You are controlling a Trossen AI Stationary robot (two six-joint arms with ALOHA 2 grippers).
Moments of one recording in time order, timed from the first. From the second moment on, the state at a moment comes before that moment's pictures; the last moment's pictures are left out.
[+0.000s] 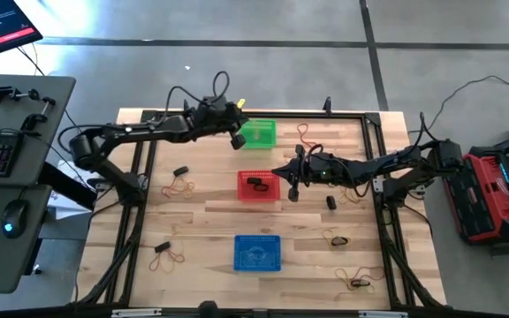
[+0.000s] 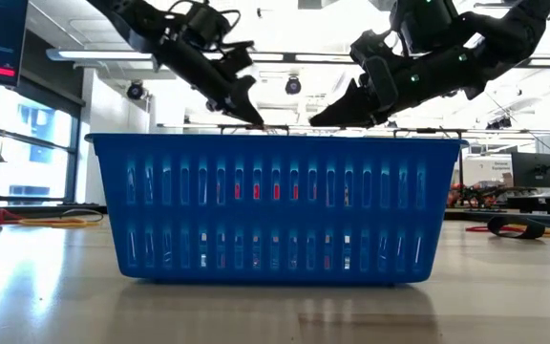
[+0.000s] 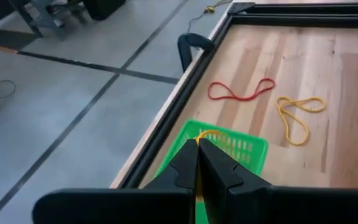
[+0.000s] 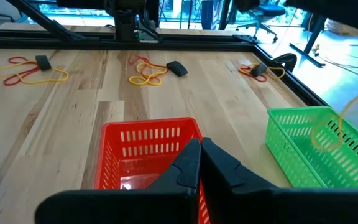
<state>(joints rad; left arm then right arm) 0.48 1.57 1.03 0.06 -0.10 0.22 -0.08 1.45 0.57 0.57 0.10 -0.07</state>
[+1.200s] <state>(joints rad) 0.44 1.72 1.09 -0.02 -0.08 0.31 -0.08 1.45 0.57 0.56 0.10 -0.03</state>
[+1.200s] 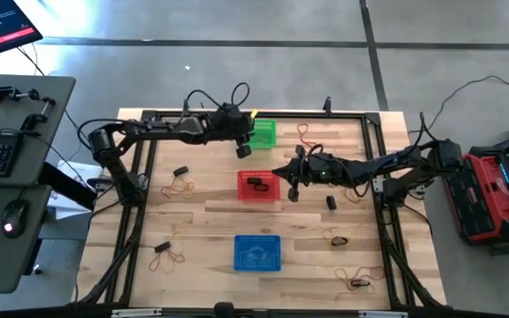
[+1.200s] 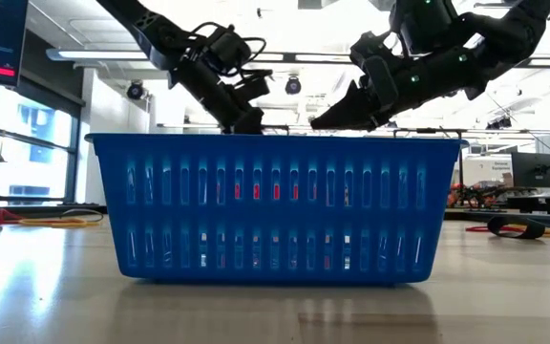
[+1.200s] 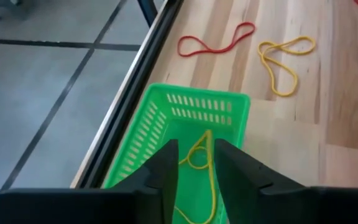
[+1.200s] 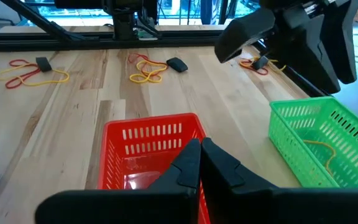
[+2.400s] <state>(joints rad) 0.27 1.47 0.69 0.53 -0.11 0.27 -0.08 1.31 0.57 0.24 0.15 0.06</state>
